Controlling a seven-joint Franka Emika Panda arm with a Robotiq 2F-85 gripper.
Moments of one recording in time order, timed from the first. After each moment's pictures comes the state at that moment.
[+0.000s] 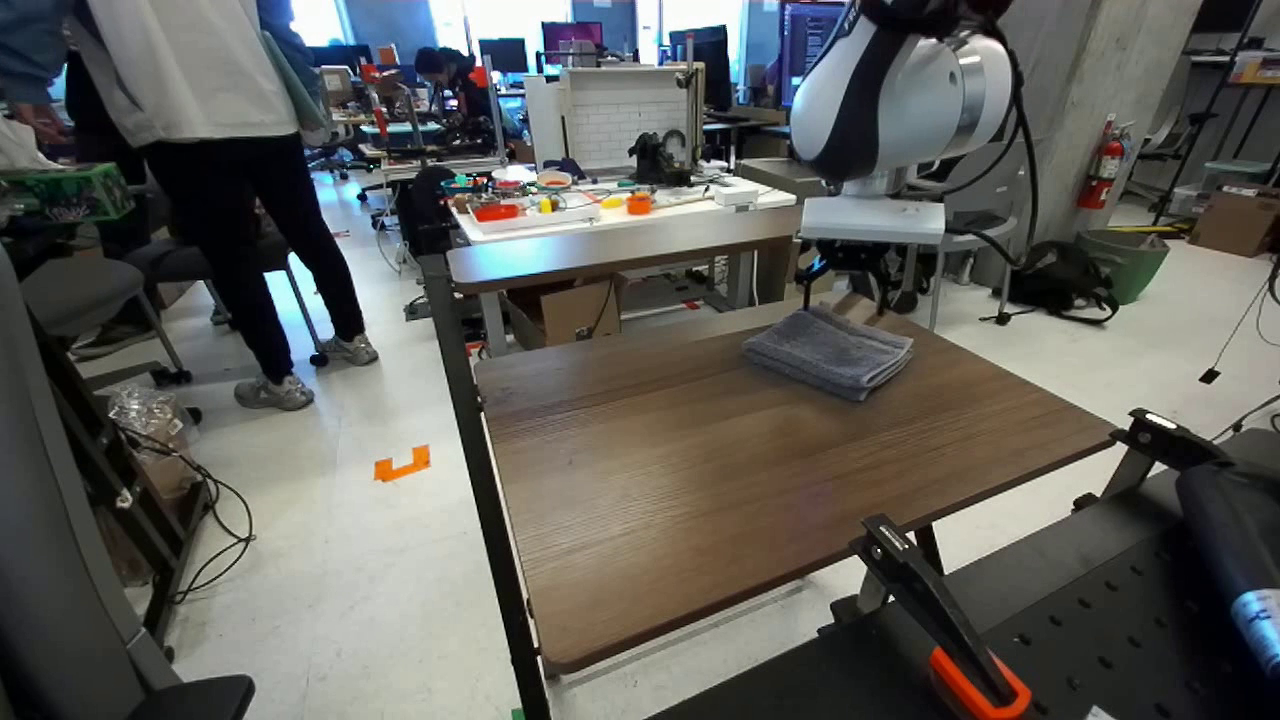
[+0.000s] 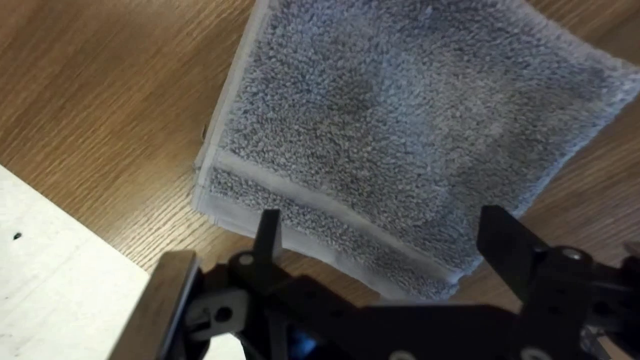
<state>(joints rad) 0.02 0.92 -0.18 -1.62 0.02 2.67 0.55</state>
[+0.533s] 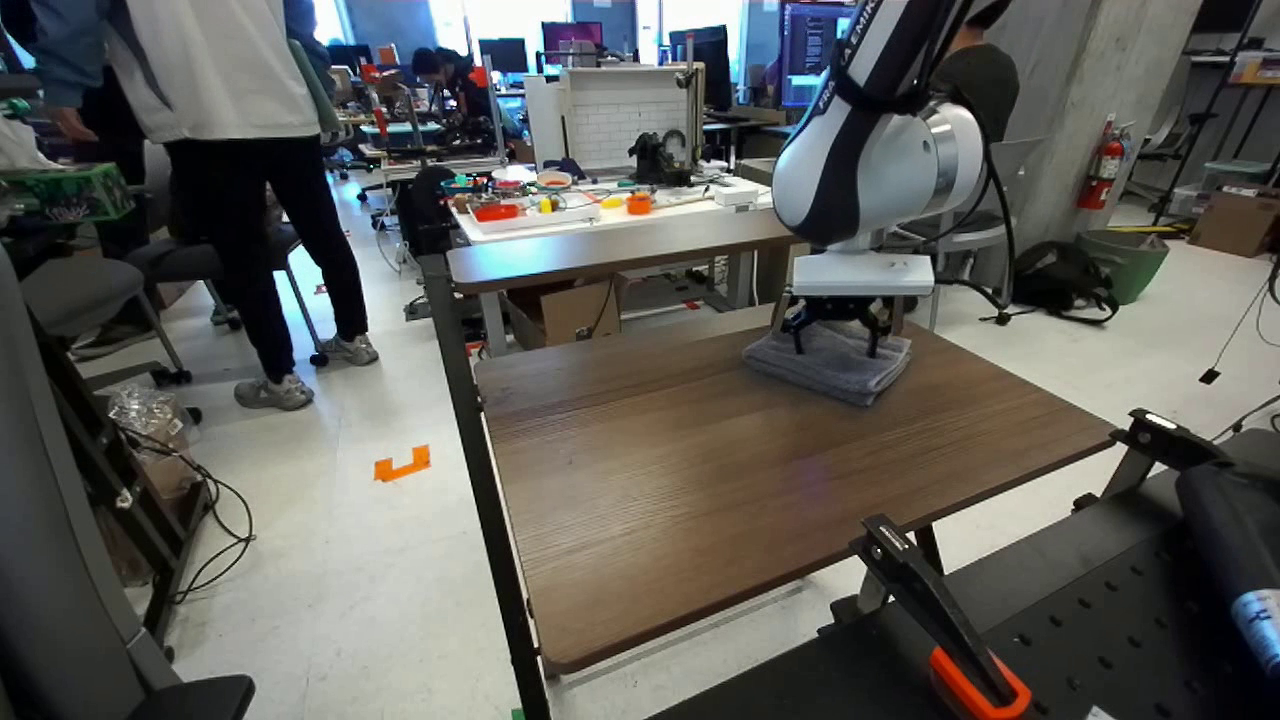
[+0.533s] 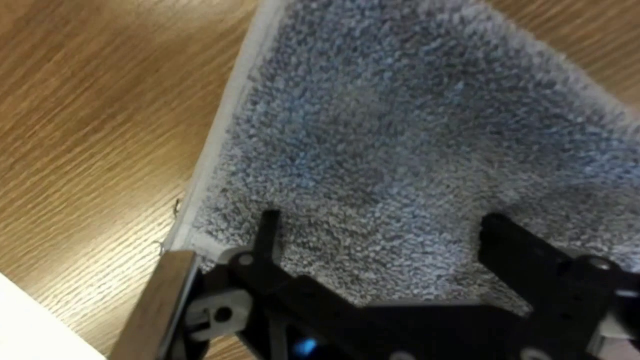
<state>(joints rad) 0.05 1.02 -0.18 -1.58 0.02 2.66 0.49</state>
